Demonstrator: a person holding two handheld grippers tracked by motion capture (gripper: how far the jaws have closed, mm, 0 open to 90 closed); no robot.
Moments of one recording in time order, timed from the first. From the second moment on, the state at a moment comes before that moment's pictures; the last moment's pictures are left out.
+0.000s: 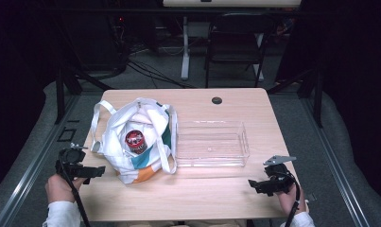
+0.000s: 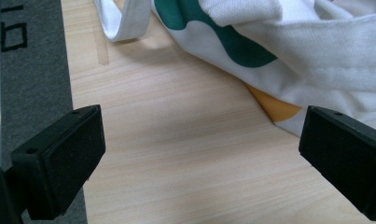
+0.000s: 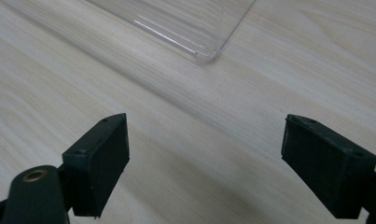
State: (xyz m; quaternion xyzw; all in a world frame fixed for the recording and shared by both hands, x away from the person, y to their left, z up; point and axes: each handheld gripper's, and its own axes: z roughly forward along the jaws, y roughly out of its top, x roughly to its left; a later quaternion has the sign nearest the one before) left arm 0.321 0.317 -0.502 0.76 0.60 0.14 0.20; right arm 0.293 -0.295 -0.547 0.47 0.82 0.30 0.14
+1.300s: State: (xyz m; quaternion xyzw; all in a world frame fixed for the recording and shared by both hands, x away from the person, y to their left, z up) left arm 0.376 0.269 -0.421 0.77 0.55 0.16 0.27; right arm 0.294 -0.297 -0.548 0.46 0.82 0.31 0.12
